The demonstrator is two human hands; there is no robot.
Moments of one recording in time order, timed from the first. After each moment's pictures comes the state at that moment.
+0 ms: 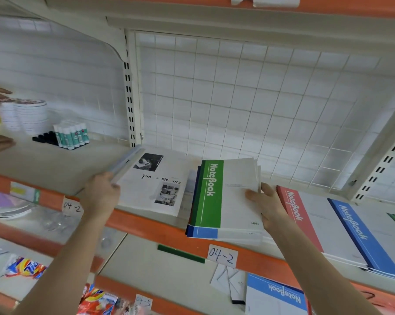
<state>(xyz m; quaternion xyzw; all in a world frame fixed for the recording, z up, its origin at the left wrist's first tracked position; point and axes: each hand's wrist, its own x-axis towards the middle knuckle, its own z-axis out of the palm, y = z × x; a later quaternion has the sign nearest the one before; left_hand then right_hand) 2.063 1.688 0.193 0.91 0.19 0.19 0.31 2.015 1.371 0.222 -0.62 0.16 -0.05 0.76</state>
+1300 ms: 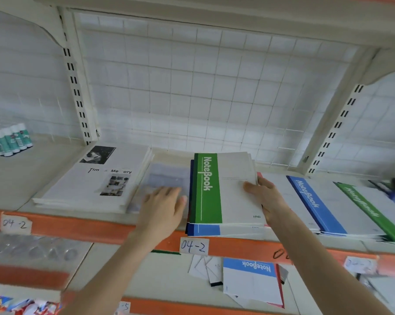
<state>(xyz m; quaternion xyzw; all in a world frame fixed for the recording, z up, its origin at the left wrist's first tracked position) 2.023 1.538 0.181 0.95 -0.22 0.11 0.20 1.983 1.316 0.221 -0.62 0.21 -0.07 0.75</state>
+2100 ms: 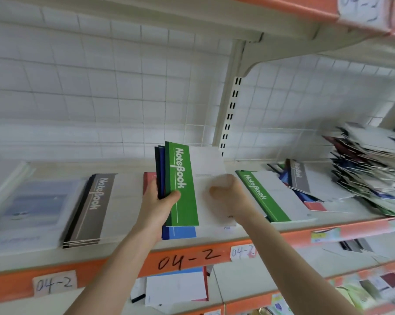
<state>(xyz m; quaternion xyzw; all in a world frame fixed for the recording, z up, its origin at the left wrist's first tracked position) 1.971 1.312 0.218 0.64 -0.09 -0.15 0.75 1.921 1.160 0.240 -0.83 0.29 -0.11 0.46</state>
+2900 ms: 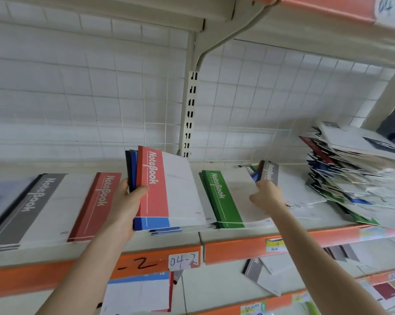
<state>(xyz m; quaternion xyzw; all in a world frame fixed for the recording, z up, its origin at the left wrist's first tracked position) 1.951 1.228 0.215 0.64 -0.01 -0.13 0.76 1.870 0.947 0.214 -0.90 0.40 -0.07 0.19</state>
